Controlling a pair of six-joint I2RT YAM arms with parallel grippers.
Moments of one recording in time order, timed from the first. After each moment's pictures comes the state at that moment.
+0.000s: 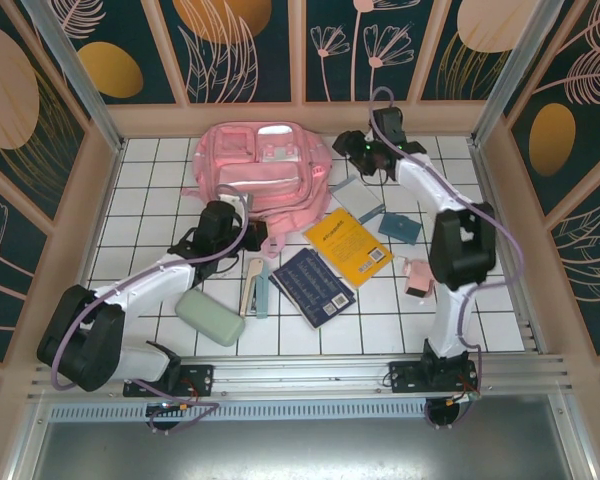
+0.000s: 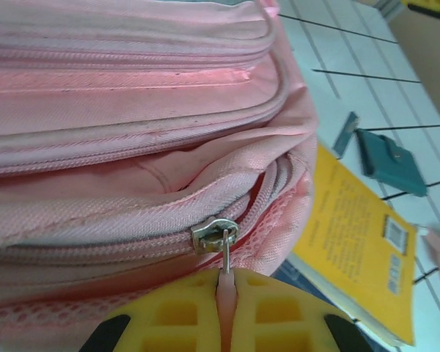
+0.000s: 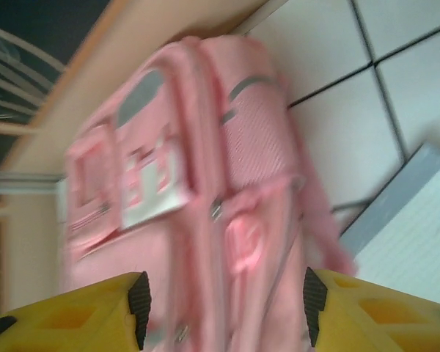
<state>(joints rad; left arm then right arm) -0.51 1.37 0.72 0.09 0.18 -0.51 0.29 1.91 1.61 -0.38 -0.33 0.85</state>
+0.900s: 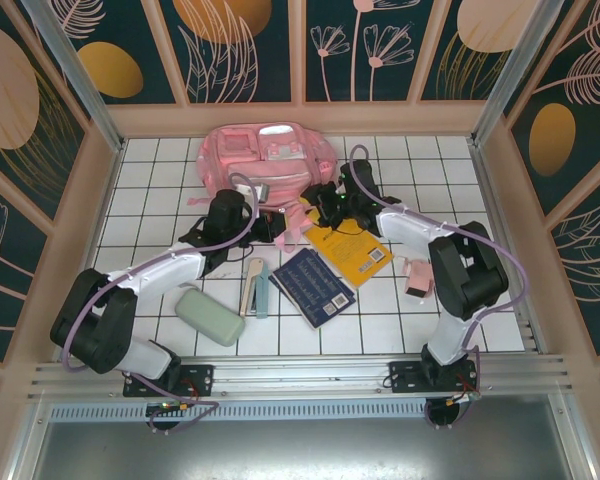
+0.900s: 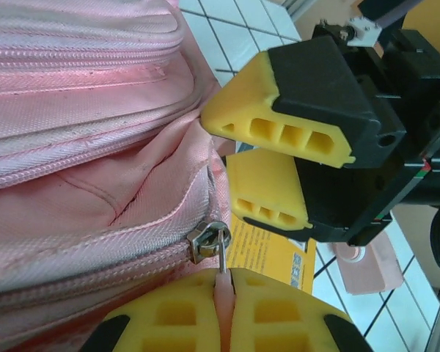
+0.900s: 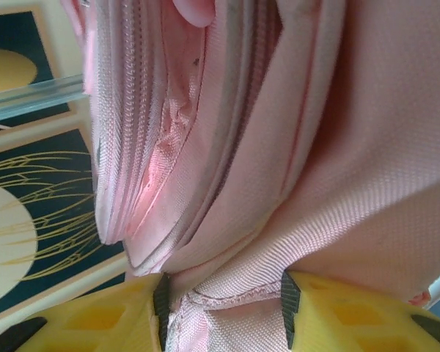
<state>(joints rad) -0.54 1.46 0.81 0.17 0.36 -0.58 0.51 1.78 1.14 0.00 -0.50 1.38</state>
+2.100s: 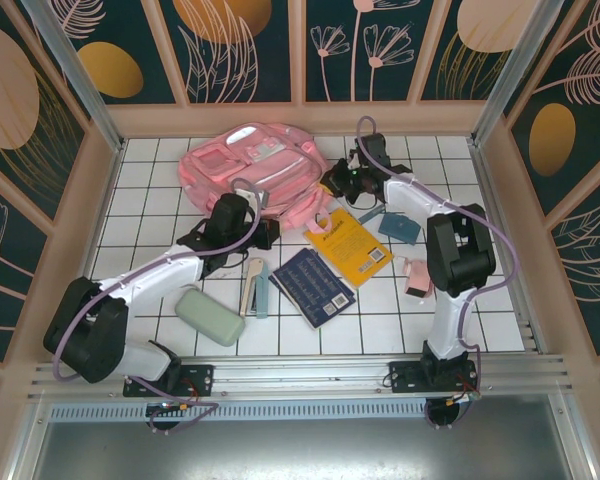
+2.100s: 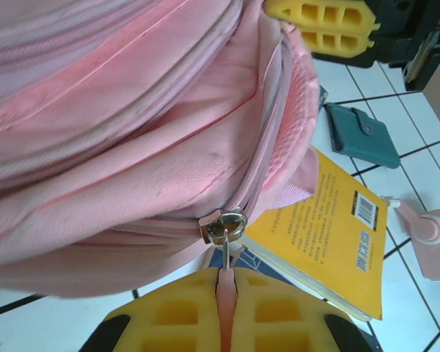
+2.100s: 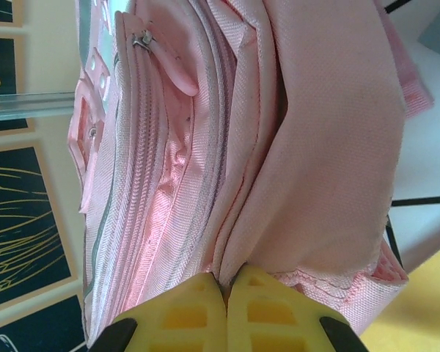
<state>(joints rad) -0.57 1.41 0.82 -0.02 0.18 -0.47 0.35 1.95 1.46 -0.28 -0.52 1.01</state>
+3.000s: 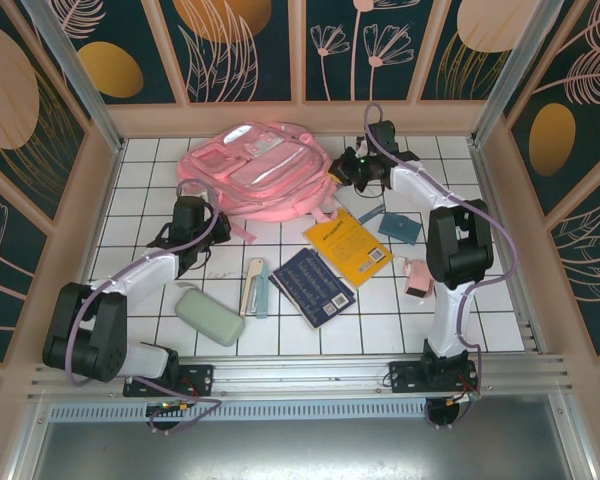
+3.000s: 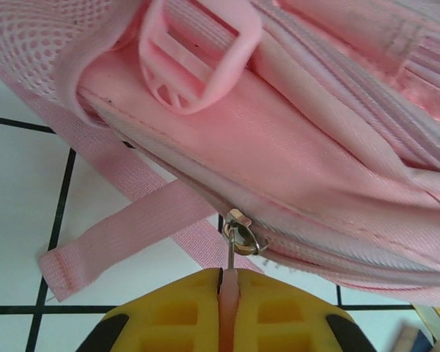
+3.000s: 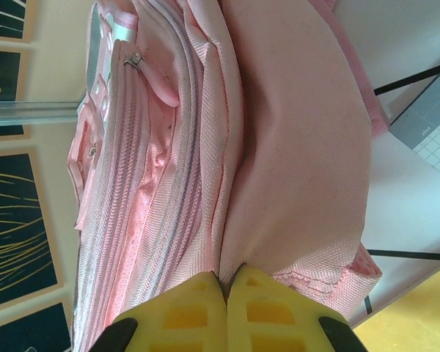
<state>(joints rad) -0.26 1.40 0.69 0.02 0.07 -0.52 0.29 2.00 1.60 -0.39 -0.53 0.88</state>
